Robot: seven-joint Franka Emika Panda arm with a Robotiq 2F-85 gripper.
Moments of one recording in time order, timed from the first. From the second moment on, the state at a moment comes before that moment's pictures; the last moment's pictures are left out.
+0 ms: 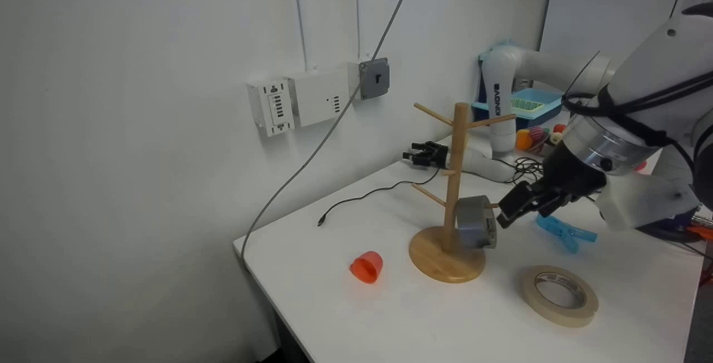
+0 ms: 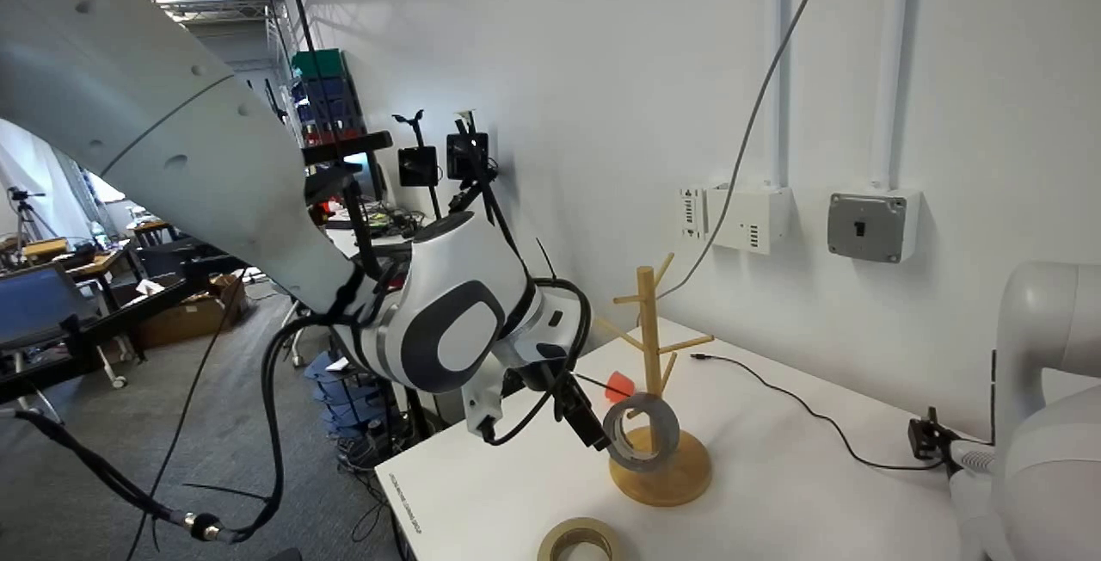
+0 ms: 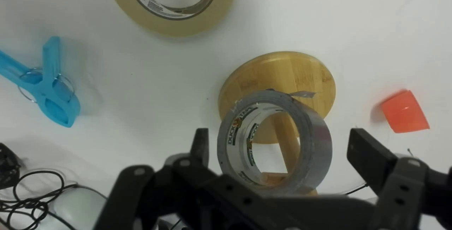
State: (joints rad) arm 0.09 0.18 -0.08 -2.42 -0.26 3.02 0.61
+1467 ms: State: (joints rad) arm 0.17 0.43 -0.09 -2.17 -0.27 3.03 0.70
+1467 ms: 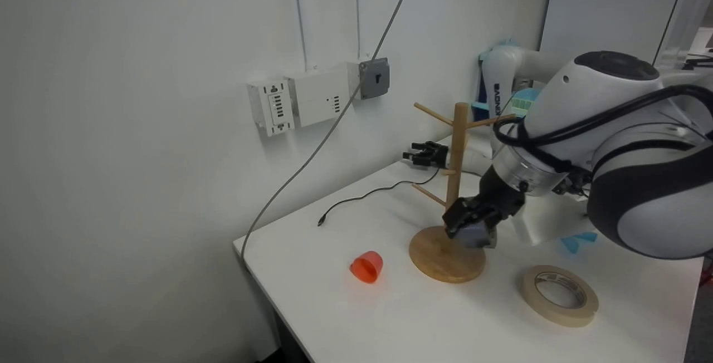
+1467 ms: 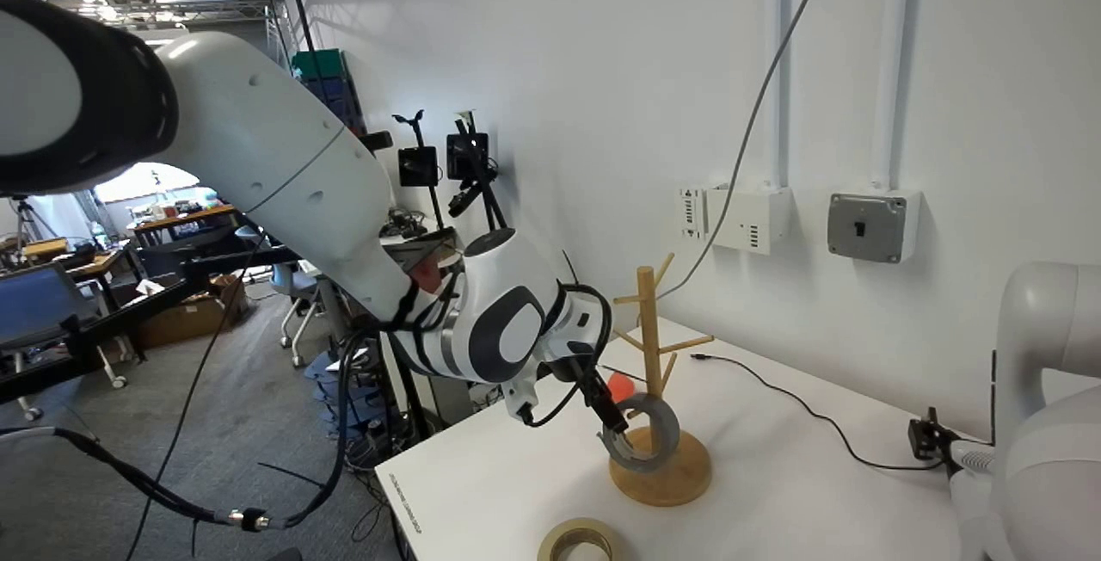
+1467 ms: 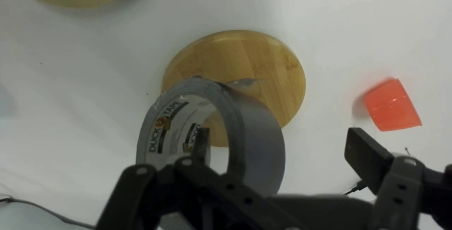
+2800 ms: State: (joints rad) arm 0.17 0.44 -0.10 -2.16 -0.27 3.08 0.70
